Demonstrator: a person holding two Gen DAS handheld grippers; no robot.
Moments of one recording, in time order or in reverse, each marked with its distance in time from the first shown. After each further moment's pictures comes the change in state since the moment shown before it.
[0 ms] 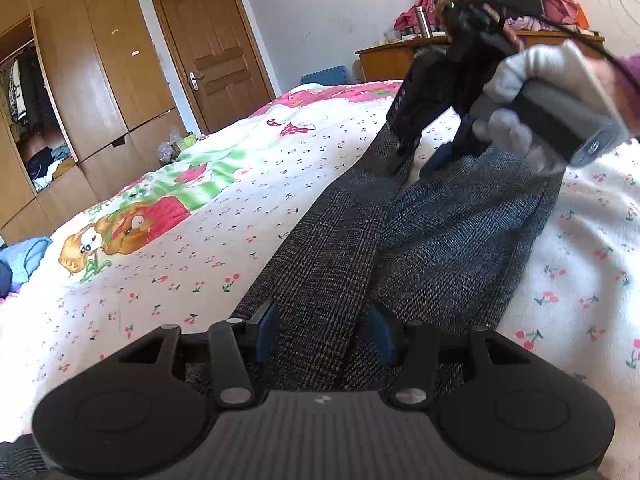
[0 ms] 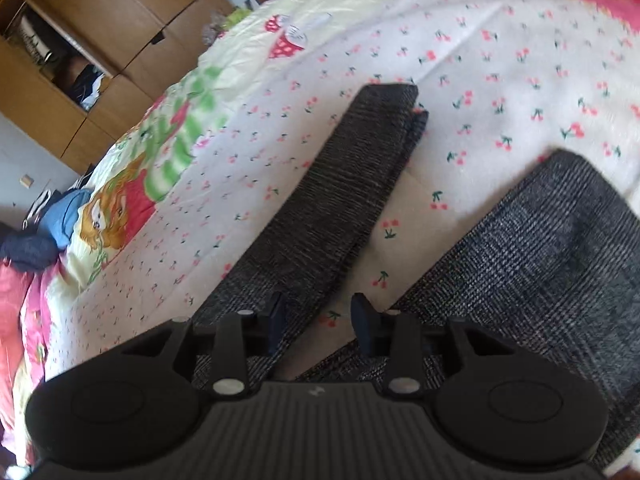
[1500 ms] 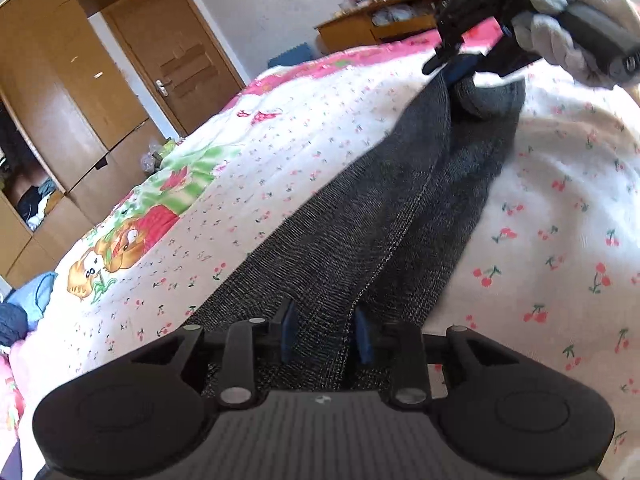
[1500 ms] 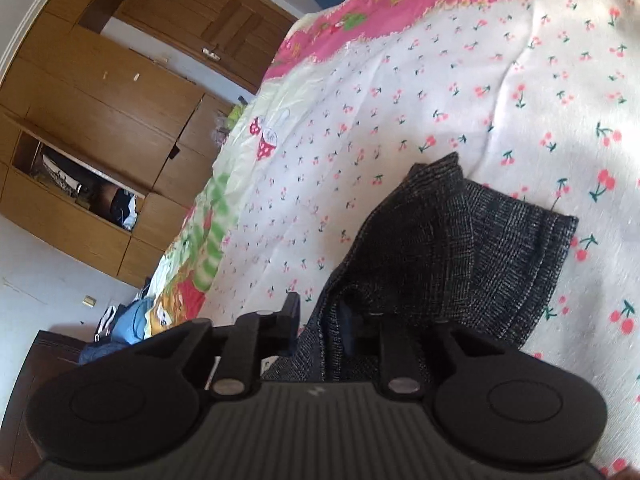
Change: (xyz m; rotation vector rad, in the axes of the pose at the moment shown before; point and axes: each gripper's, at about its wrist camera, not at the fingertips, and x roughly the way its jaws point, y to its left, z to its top) left arm -0.024 -0.026 -0.006 0.181 0.070 0.001; right arm -0.100 -0.087 -0.042 0.275 -0.240 0.187
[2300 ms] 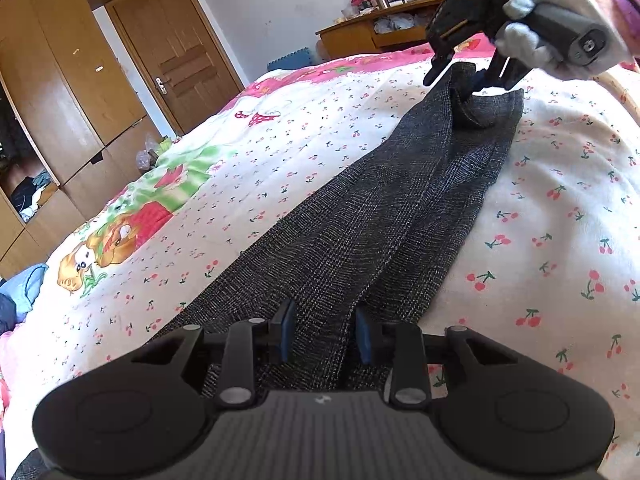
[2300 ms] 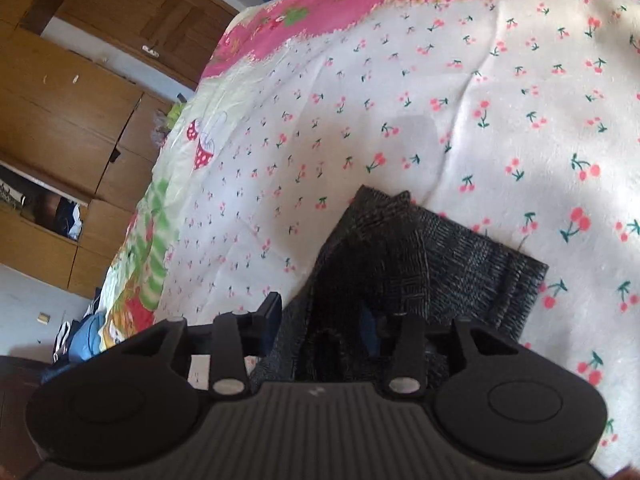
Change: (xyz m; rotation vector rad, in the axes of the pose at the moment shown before) left arm 0.004 0.002 -0.003 -0.025 -0.013 -0.024; right arm 0.024 -0.005 0.034 0.061 0.041 -0.177
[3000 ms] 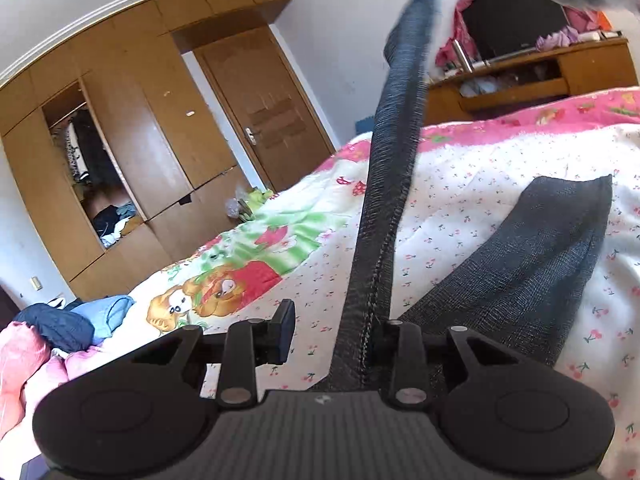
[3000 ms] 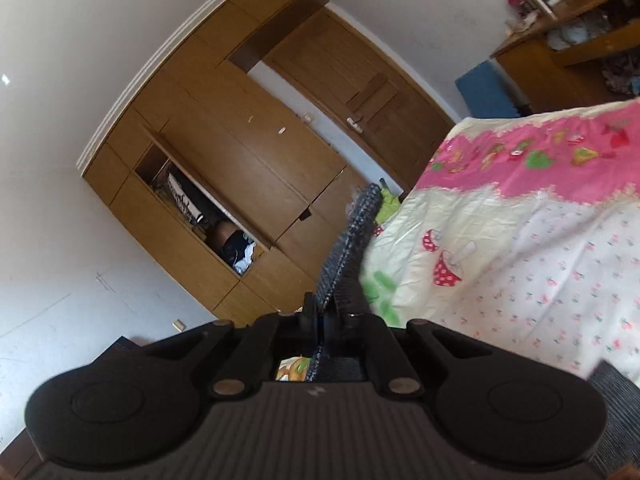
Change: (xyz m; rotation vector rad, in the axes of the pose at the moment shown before) left arm -0.038 0.047 0.019 -0.078 -0.184 0.251; right arm -0.127 0.143 0.013 -0.273 -0.260 0.511
